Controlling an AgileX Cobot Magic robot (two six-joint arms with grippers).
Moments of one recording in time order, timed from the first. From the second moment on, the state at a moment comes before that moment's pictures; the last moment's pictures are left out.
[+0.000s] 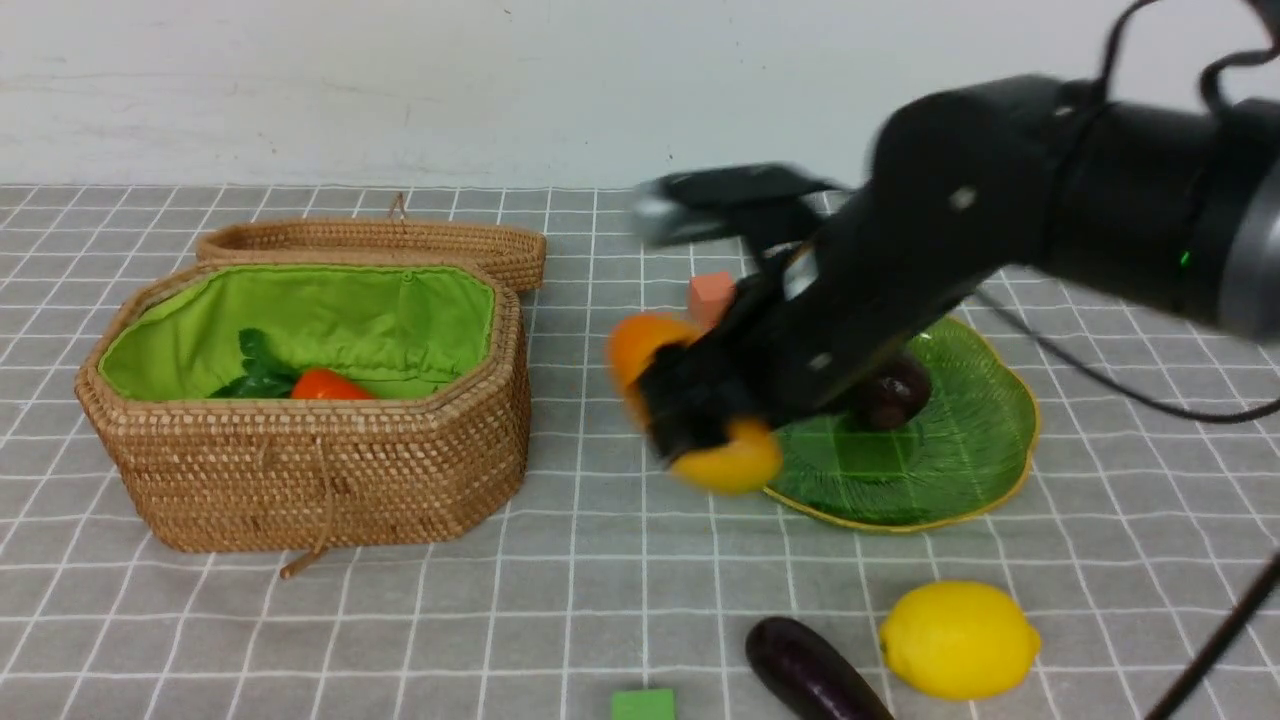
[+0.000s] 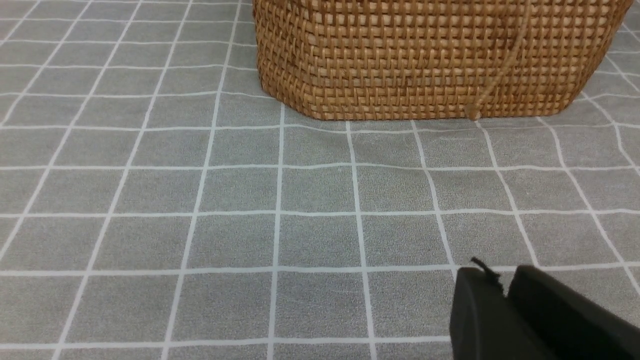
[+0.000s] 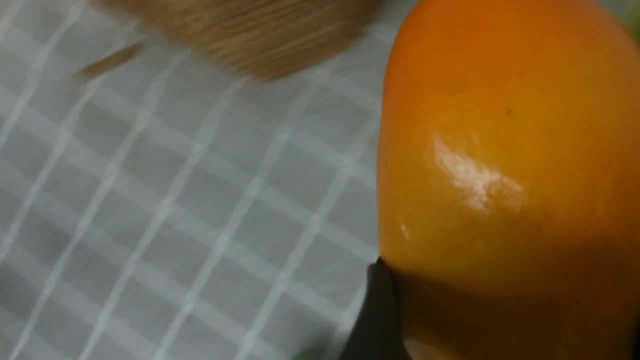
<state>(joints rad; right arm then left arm) 0.53 1.77 -1.49 0.19 0.80 0.09 -0.09 -0.01 0.03 0.11 0.40 -0.18</state>
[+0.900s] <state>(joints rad) 0.35 1.87 -1.49 0.15 0.78 0.10 -0.09 -0.01 0.03 0.11 0.40 -0.18</state>
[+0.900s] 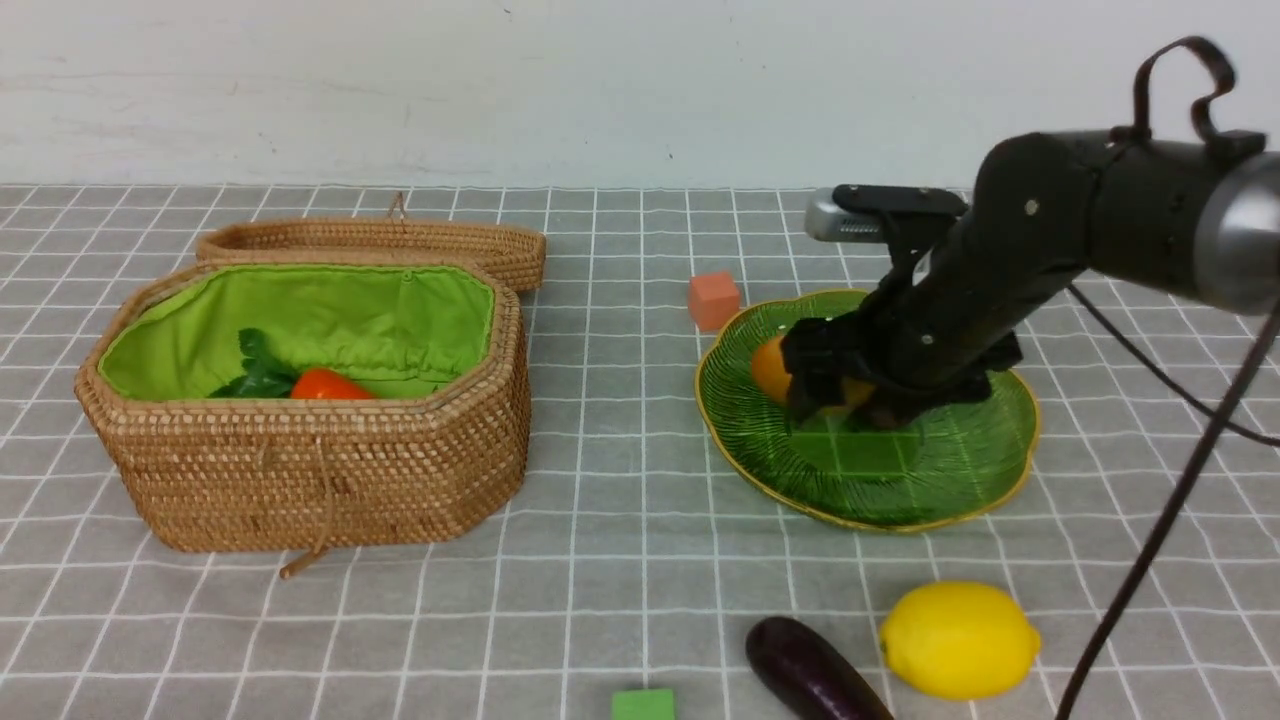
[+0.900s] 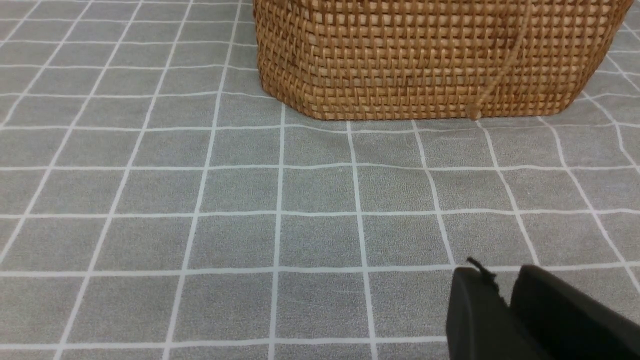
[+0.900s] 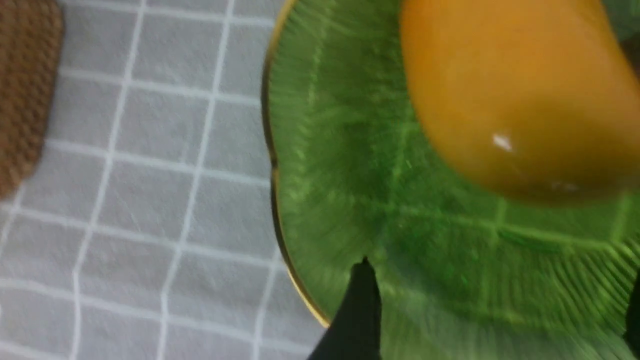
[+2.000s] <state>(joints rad) 0.46 1.61 -0.97 0.04 0.73 -1.02 -0.09 -0.01 0.03 0.12 0.40 -0.18</state>
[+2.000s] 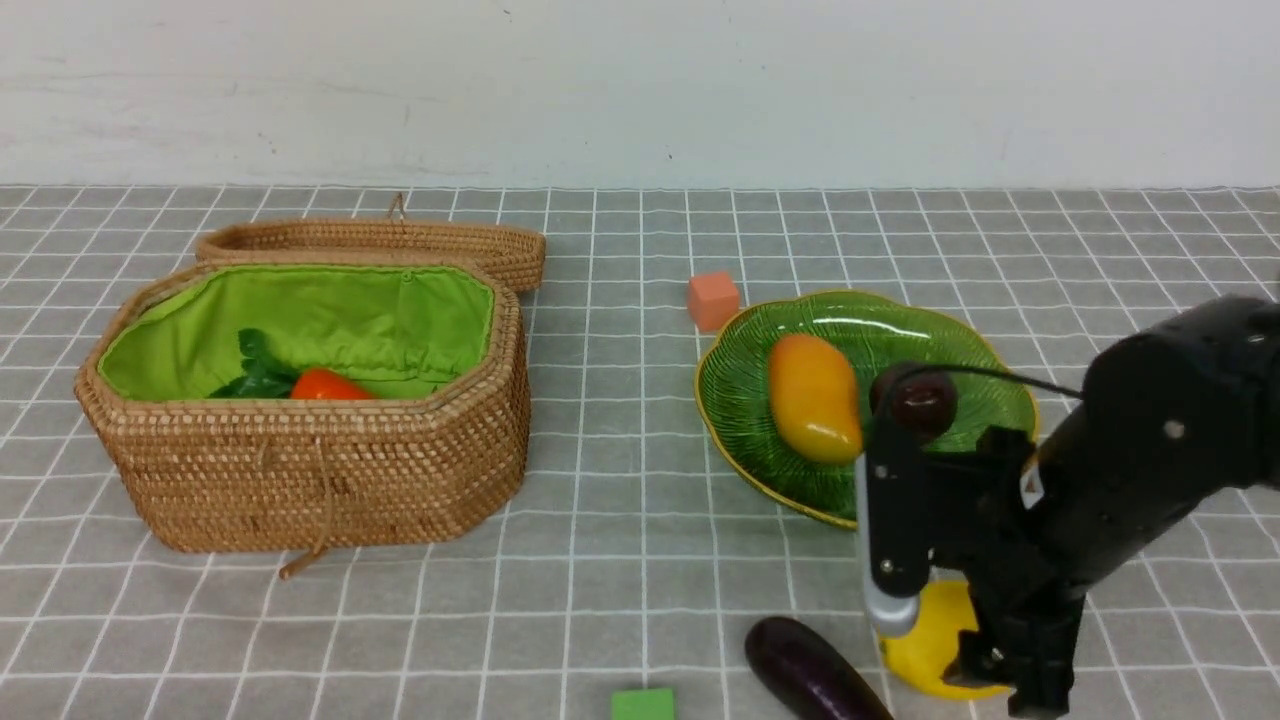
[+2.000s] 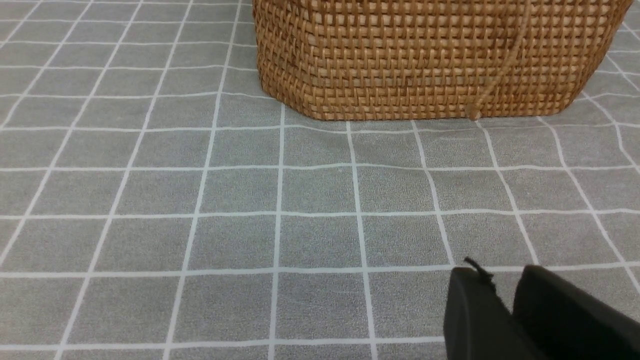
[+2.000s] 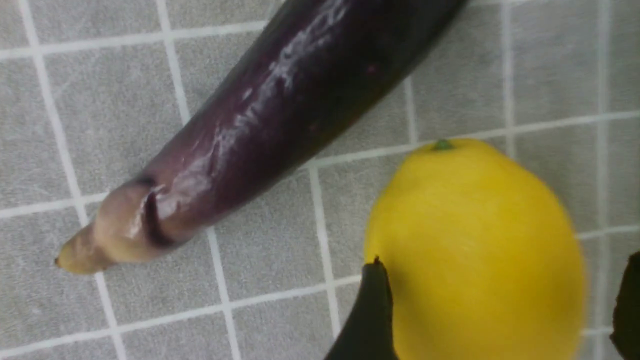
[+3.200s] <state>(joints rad) 0.24 1.78 -1.25 0.39 0.49 -0.61 -0.09 -0.01 0.03 0.12 0.40 -0.18</state>
